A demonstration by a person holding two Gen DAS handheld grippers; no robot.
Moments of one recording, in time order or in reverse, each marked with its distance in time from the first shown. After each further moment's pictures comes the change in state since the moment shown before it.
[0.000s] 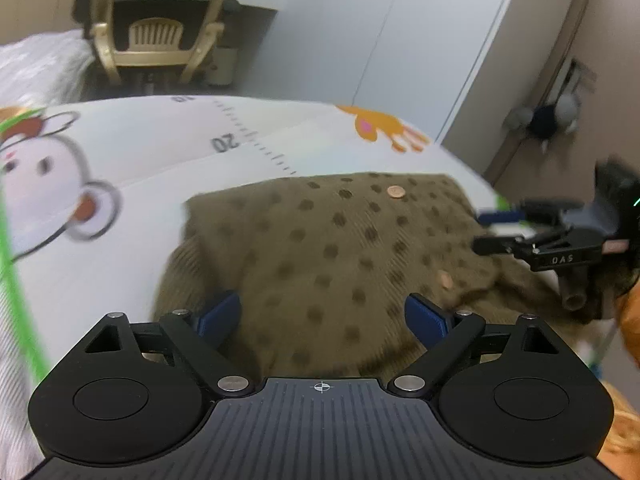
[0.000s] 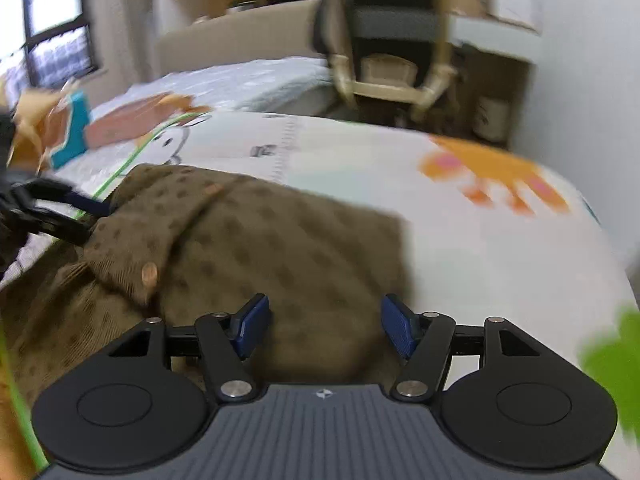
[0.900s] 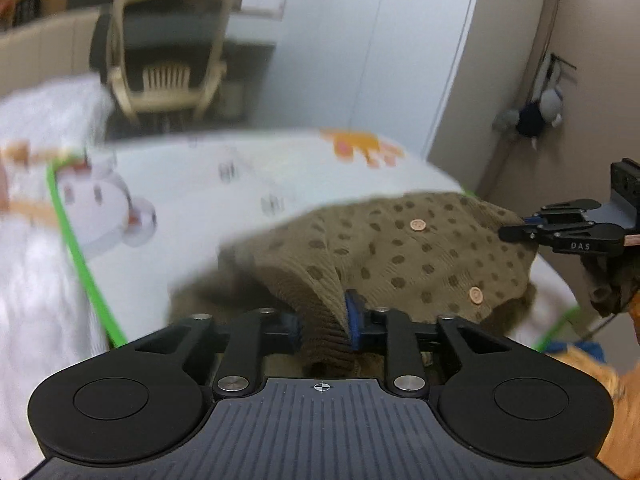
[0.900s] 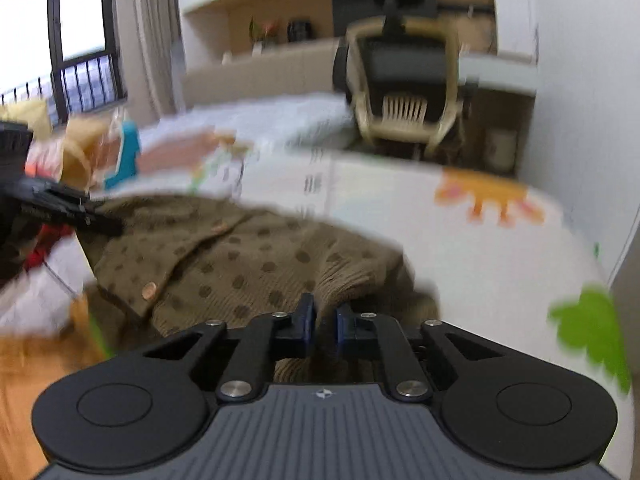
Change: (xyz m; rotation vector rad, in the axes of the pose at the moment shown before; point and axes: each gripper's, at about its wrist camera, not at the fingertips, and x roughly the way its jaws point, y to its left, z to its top) left arm -0.072 -0.057 -0.047 0.081 0.011 0.068; right arm -0.083 0.051 -0.044 -0.087 -0.059 0.052
